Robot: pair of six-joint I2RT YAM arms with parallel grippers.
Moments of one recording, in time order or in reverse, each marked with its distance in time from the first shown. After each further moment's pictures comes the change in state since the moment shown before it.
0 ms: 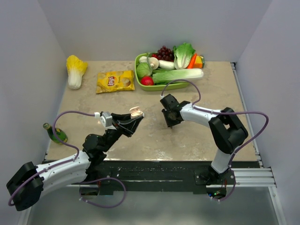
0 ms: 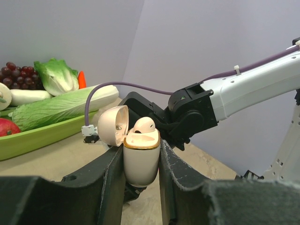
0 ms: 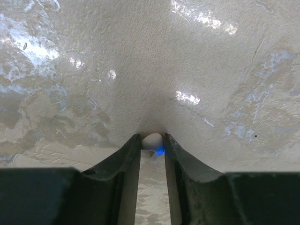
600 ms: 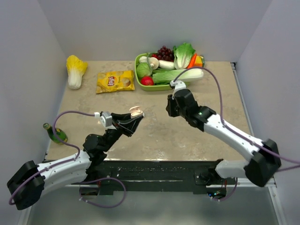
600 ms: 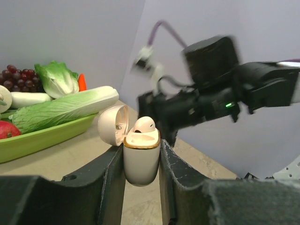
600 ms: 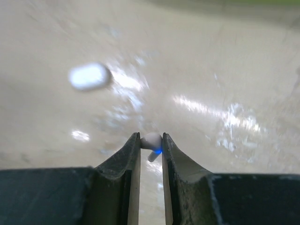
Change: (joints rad) left arm 0.000 0.007 0.000 0.019 -0.004 0.000; right arm 0.020 -0.372 -0.073 0.098 0.003 0.041
